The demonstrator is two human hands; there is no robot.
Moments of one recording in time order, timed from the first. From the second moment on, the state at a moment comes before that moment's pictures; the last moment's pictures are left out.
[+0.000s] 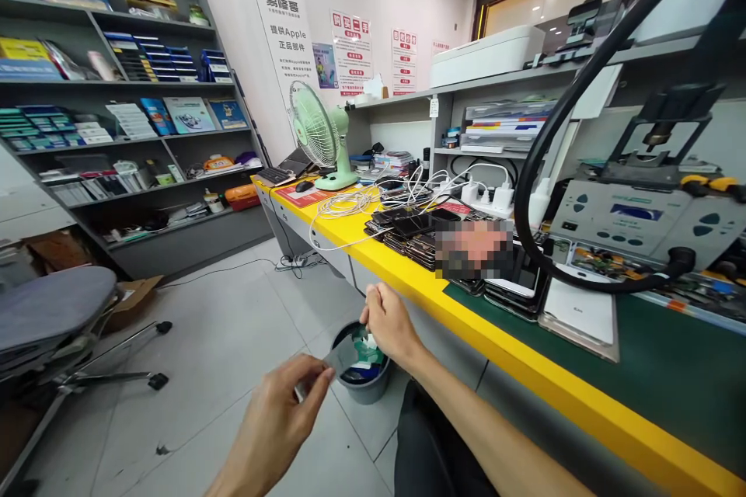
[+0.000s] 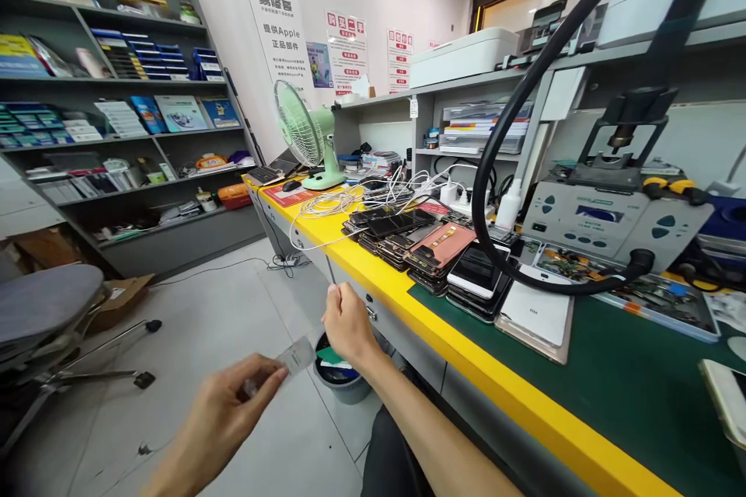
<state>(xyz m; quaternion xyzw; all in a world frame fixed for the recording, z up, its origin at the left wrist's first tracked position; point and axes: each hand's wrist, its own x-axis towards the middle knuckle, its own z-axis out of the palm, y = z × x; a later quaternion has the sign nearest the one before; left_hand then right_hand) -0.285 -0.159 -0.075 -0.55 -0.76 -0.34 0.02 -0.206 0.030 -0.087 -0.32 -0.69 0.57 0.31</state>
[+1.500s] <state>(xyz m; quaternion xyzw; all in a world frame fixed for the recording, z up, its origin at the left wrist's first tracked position) -0.311 -0.177 -0.077 -0.67 -0.52 -0.20 0.50 -0.171 -0.021 -0.072 -0.18 -0.49 0.83 0.20</state>
